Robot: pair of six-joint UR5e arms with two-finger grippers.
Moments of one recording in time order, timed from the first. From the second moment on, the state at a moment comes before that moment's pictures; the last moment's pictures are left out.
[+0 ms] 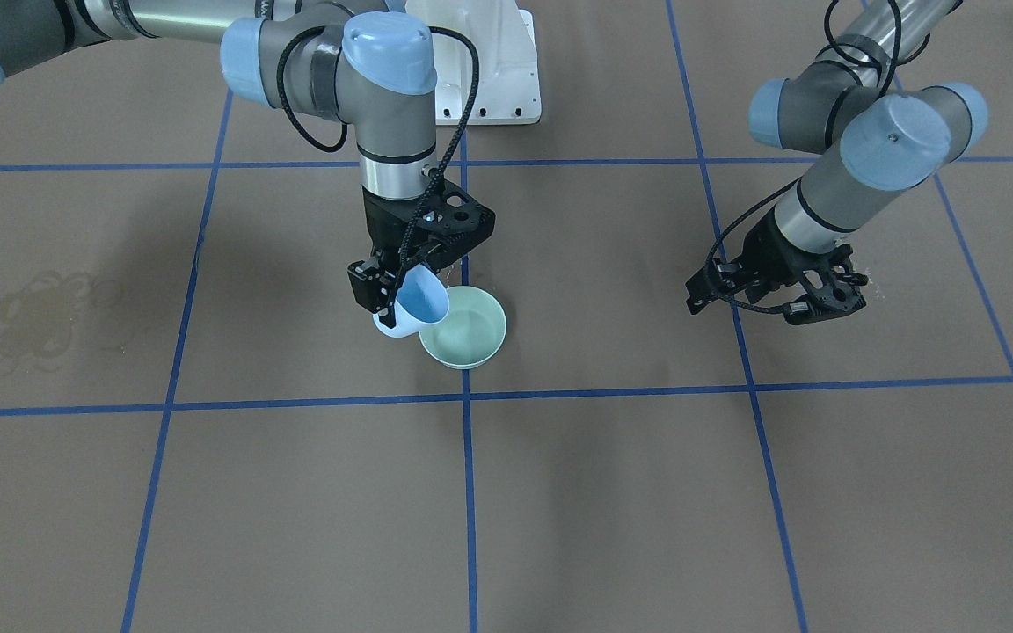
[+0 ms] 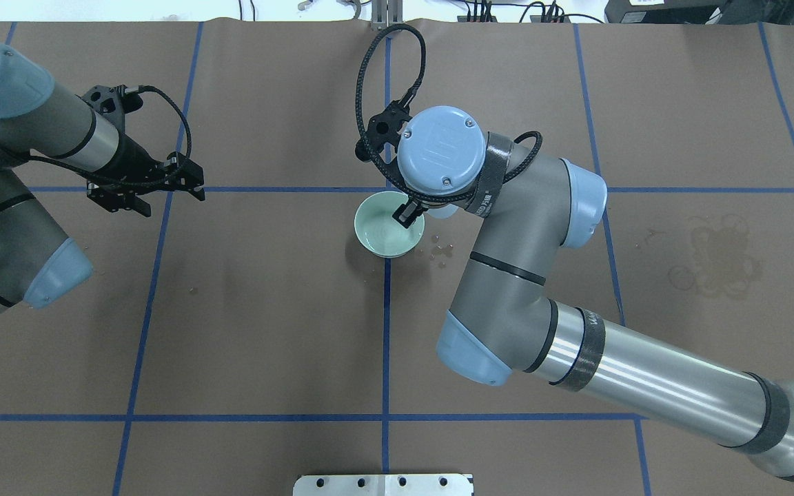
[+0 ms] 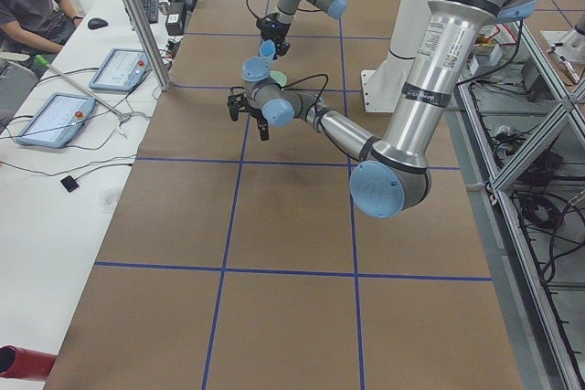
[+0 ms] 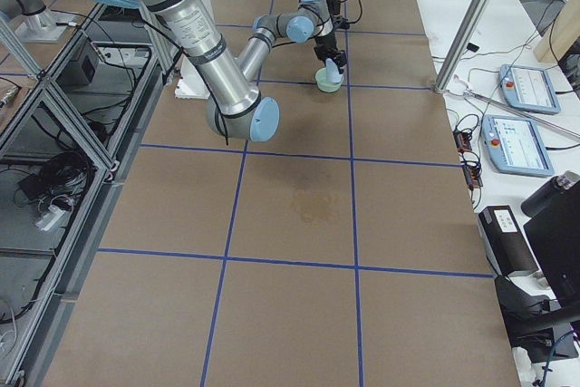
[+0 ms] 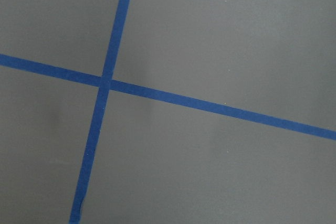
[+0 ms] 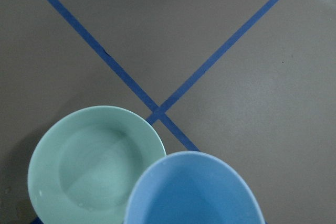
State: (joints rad) left arm -0.87 -1.92 -1.68 -1.91 -2.21 -1.22; right arm 0.54 -0.78 1.65 -1.68 1.57 0.28
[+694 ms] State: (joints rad) left arm -0.88 -1.89 -1.68 -1.92 -2.21 -1.22; right arm 0.51 -0.73 1.62 -1.84 1.44 -0.02
